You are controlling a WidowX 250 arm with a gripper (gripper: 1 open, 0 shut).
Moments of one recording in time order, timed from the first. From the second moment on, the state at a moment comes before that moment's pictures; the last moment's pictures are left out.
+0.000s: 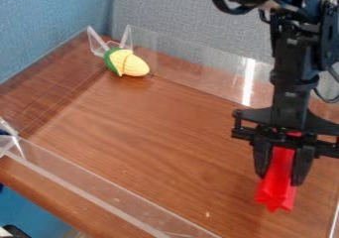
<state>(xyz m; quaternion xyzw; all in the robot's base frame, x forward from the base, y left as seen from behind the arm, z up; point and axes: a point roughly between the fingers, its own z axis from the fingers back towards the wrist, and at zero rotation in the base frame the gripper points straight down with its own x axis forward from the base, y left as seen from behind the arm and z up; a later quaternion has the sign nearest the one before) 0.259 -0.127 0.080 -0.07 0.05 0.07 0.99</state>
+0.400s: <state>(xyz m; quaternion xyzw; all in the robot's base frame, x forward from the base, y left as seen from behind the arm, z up) 0.259 -0.116 0.104 -0.08 0.03 0.07 0.99</state>
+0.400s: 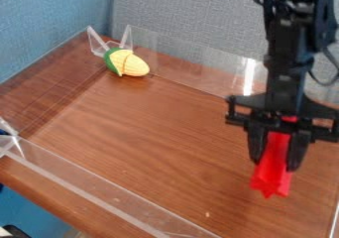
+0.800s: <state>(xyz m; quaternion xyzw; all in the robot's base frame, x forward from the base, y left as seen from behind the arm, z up) 0.261 -0.070 0.163 -0.09 -0.02 0.11 0.99</state>
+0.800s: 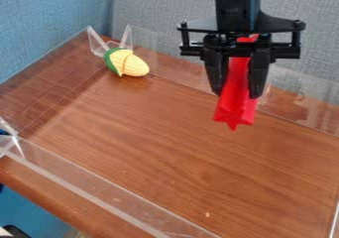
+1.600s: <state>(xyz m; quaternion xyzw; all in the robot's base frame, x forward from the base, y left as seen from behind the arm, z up) 0.246 0.062 0.158 -0.07 -0.03 0.24 0.97</state>
